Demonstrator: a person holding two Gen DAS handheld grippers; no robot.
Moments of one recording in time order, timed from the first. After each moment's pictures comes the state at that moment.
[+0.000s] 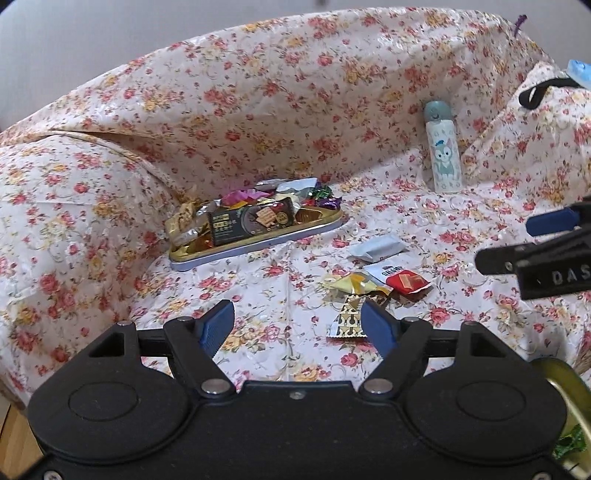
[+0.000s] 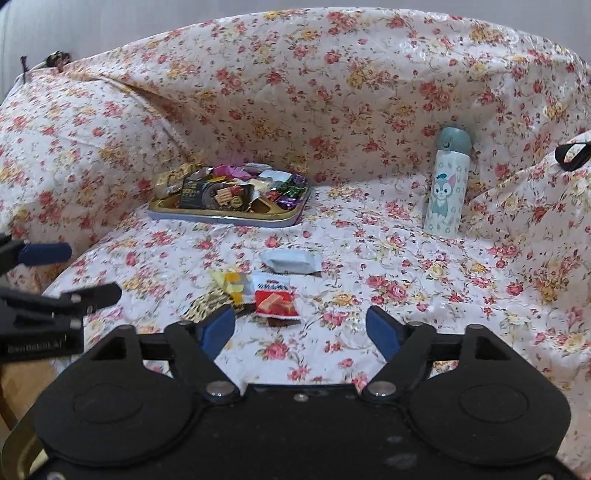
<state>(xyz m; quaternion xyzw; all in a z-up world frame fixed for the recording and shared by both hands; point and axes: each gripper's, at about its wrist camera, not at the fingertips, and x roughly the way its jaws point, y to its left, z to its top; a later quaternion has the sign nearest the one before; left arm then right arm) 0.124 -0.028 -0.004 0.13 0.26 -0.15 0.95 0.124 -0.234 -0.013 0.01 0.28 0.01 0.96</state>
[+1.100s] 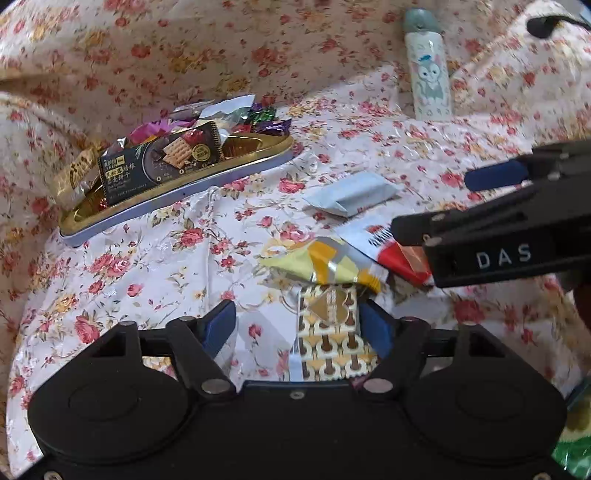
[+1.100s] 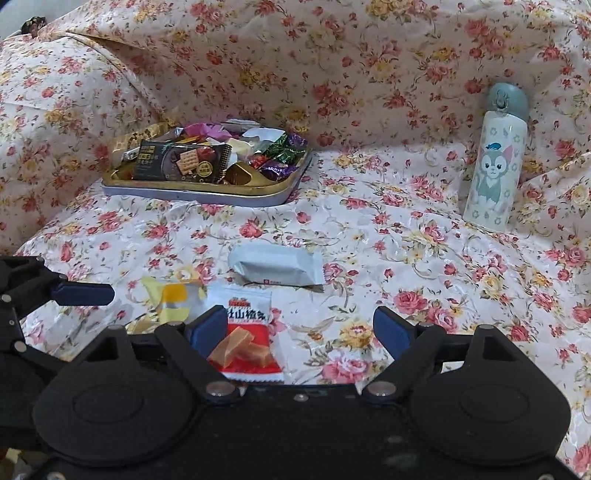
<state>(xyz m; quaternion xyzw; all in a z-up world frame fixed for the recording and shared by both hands) 0.229 -0.072 -0.074 0.14 0.37 -0.22 0.89 0.249 -0.236 -0.071 -0.01 0.33 0.02 0.94</state>
